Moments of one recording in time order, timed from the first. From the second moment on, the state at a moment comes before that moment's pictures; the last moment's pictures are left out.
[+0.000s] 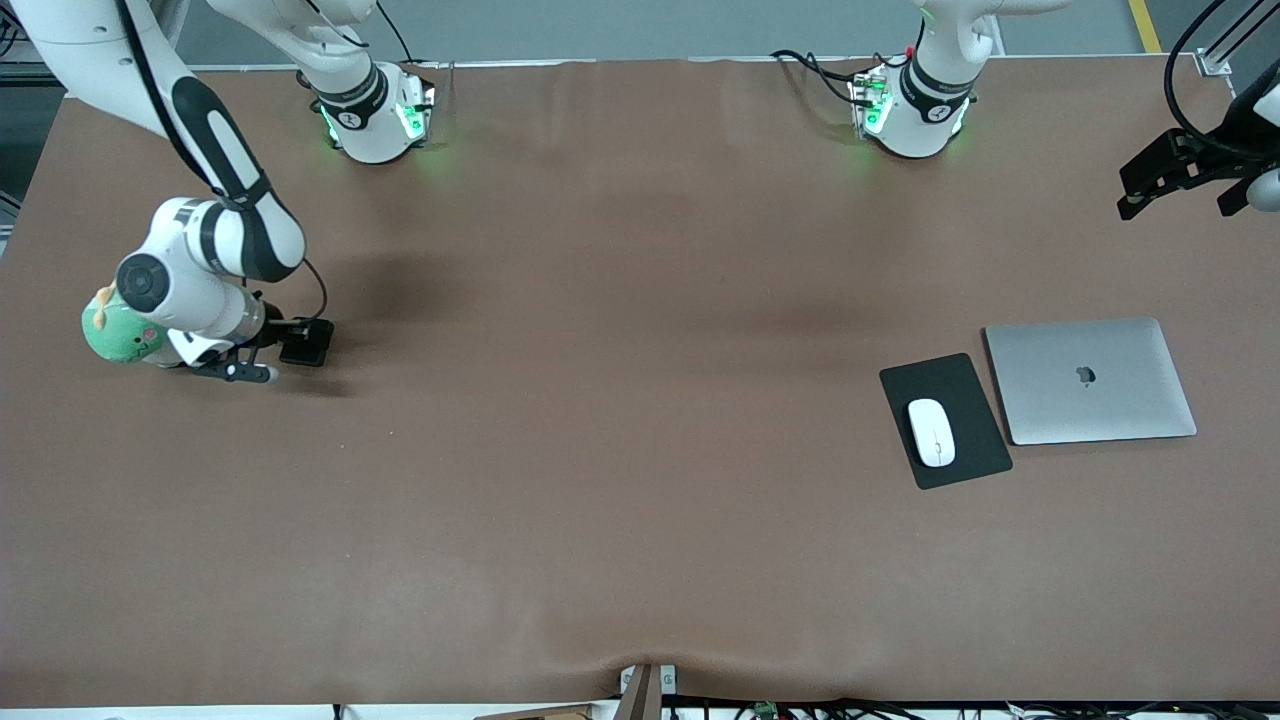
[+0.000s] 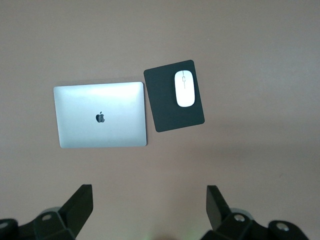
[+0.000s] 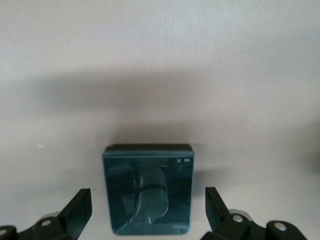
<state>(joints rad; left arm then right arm) -0.02 -0.13 -0.04 -1.61 0.04 1.51 -0.04 -0.08 0.30 -0.07 -2.31 0.00 2.40 -0.02</state>
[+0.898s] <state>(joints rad) -0.02 -0.13 -0.04 -1.61 0.04 1.52 -0.04 -0.08 0.29 0.04 -1.65 0.00 1.73 -0.02</state>
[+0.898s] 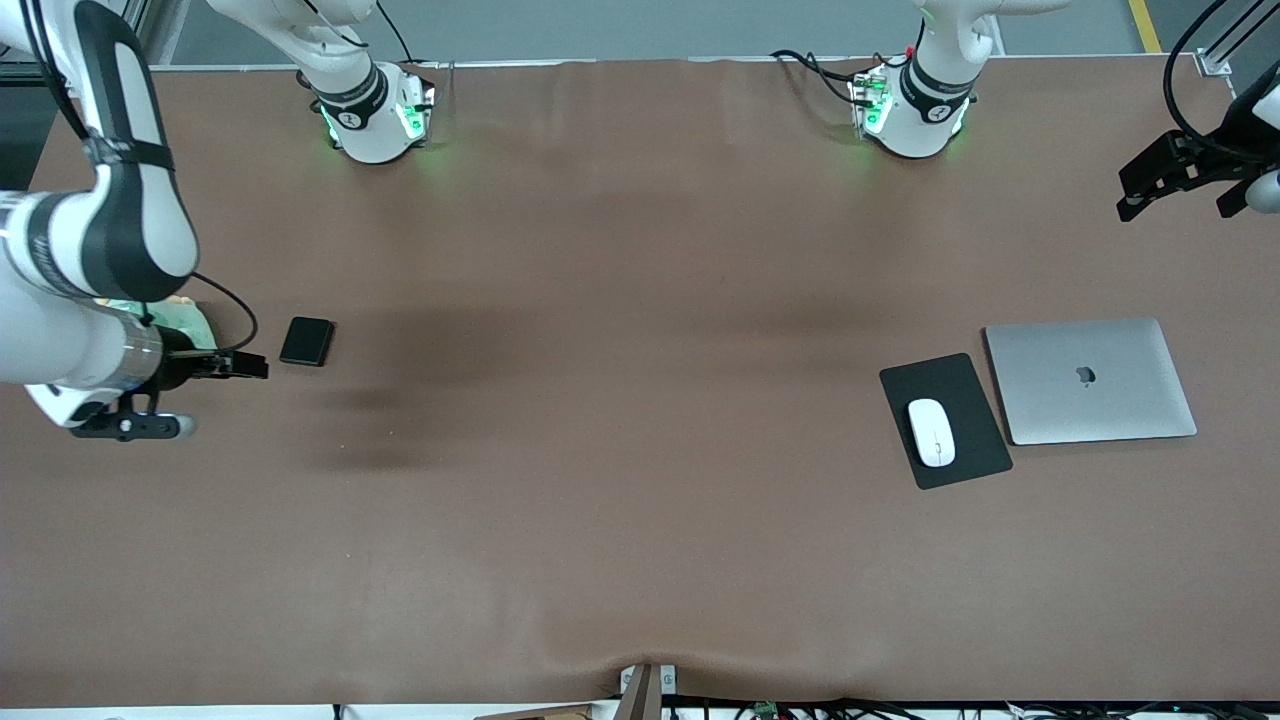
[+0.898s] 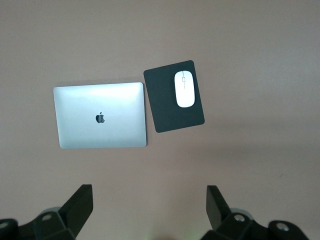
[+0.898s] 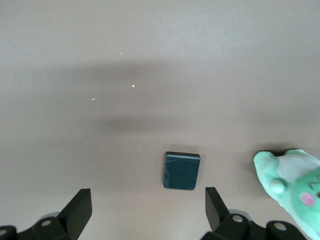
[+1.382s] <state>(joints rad) -0.02 -0.13 -0.04 -1.61 0.04 1.53 -0.04 -0.08 0.32 0.05 -1.37 0.00 1.55 -0.02</state>
